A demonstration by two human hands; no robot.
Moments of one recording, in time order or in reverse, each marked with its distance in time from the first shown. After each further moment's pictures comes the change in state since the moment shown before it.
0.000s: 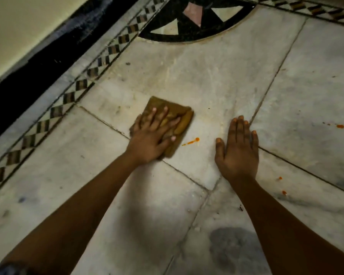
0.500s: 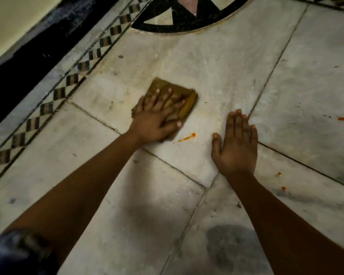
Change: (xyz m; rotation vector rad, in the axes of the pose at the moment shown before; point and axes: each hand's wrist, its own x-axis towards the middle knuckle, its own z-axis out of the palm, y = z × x) left_hand 0.042 0.005 -0.009 -0.010 -0.046 0.055; right_hand 0.000 0.000 0.002 0.006 0.055 0.008
